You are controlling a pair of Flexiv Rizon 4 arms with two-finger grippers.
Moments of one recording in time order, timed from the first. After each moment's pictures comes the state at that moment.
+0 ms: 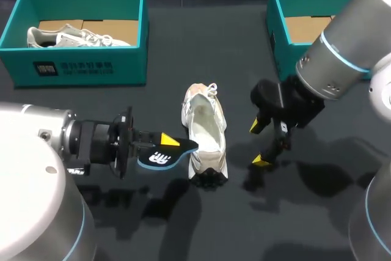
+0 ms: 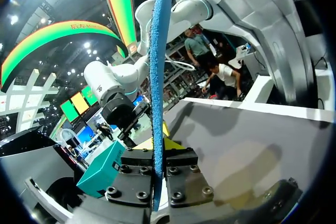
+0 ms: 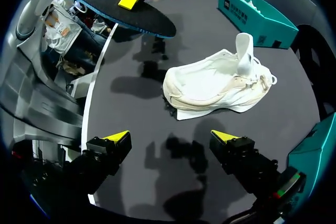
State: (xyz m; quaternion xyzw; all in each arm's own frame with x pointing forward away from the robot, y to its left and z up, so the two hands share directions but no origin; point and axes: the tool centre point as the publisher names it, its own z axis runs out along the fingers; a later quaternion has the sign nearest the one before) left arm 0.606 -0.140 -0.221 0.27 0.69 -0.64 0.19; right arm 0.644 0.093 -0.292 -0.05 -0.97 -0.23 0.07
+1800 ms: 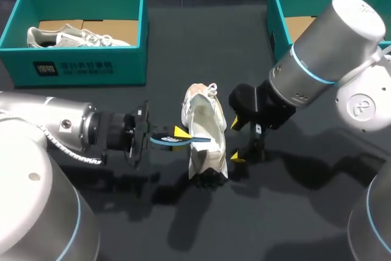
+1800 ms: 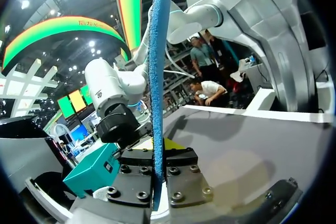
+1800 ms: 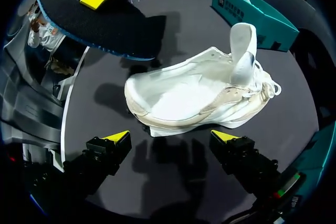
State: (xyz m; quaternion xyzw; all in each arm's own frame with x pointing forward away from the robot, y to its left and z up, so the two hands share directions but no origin) left arm 0.630 -0.167 -0.236 0.25 0.68 -0.67 0.14; right arm 0.685 0.129 -0.337 -0.06 -0.97 -0.24 0.03
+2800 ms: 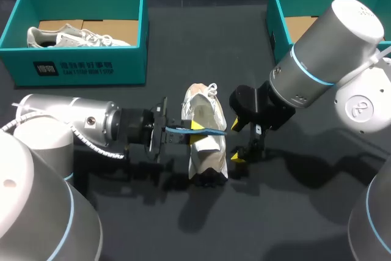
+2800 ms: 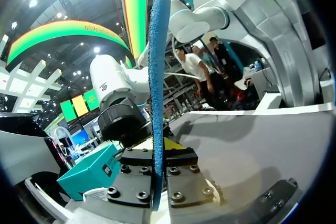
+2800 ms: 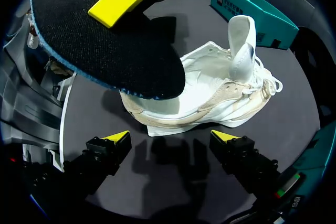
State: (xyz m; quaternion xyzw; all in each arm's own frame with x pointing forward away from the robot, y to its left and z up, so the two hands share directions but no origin) left arm 0.658 -0.199 -0.255 0.24 0.66 -0.71 0.13; right arm 0.688 0.128 -0.344 -0.06 -0.97 -0.24 0.03
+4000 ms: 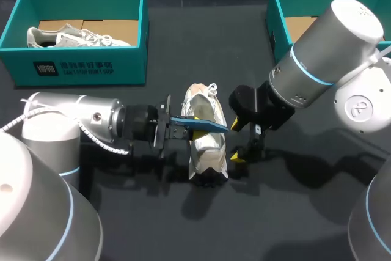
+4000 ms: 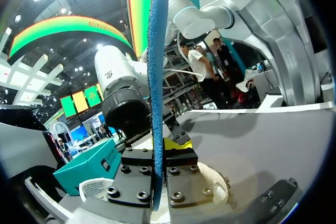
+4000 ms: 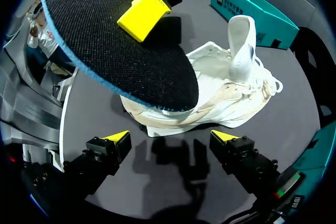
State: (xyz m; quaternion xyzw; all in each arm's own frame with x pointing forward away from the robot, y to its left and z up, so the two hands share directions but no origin) left arm 0.675 -0.206 -0.269 0.22 0.66 -0.71 0.12; right arm 0.688 0.129 -0.344 -0.06 -0.97 -0.24 0.03
